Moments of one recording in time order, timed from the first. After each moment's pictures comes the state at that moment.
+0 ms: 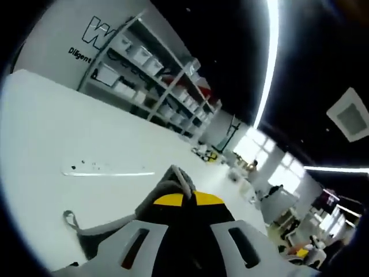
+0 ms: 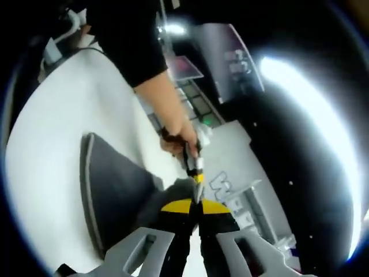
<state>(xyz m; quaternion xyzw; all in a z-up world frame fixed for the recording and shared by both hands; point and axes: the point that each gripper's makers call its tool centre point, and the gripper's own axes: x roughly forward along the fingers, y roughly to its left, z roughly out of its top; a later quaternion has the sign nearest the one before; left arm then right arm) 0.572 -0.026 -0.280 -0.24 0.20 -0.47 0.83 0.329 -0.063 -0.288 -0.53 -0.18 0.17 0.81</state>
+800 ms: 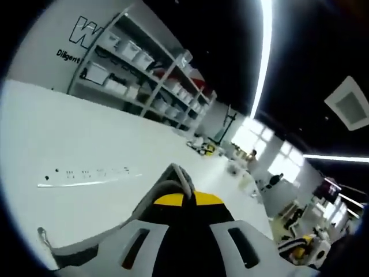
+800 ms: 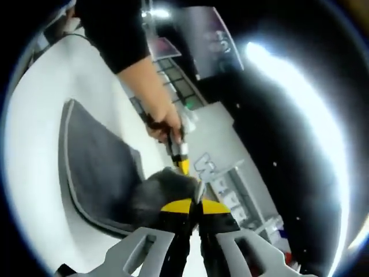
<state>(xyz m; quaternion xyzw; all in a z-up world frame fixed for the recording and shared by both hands) 0.580 -0.092 -0.277 -0.20 0.21 -0.49 0.82 0.338 -0.142 -0.276 -0.51 -0.16 0.09 0.84</state>
